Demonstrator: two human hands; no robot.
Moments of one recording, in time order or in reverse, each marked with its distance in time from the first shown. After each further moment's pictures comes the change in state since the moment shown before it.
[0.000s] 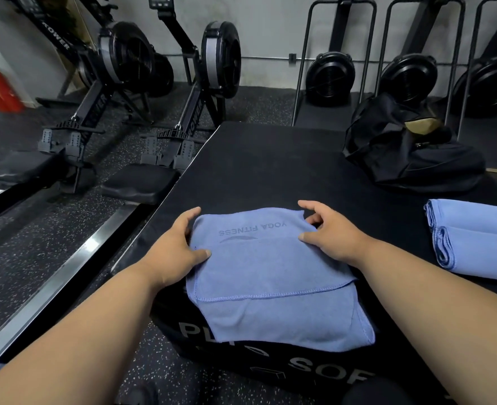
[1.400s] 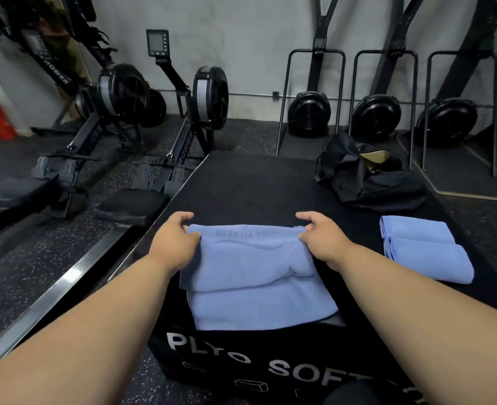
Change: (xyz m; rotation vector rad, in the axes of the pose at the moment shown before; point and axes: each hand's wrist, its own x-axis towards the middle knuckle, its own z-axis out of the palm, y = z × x) left_hand -0.005 0.061 0.010 0.044 0.317 0.018; right_hand -0.045 -0.029 -0.033 0.088 0.238 0.053
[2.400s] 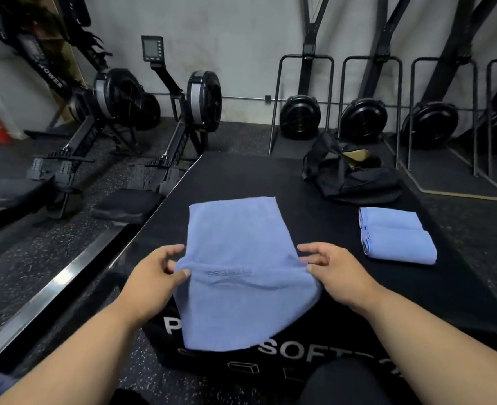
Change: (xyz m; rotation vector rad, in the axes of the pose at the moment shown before) left_hand -0.133 -0.010 -0.041 -0.088 -0.165 0.035; right_hand -0.136 0.021 -0.034 0.029 -0.100 -0.058
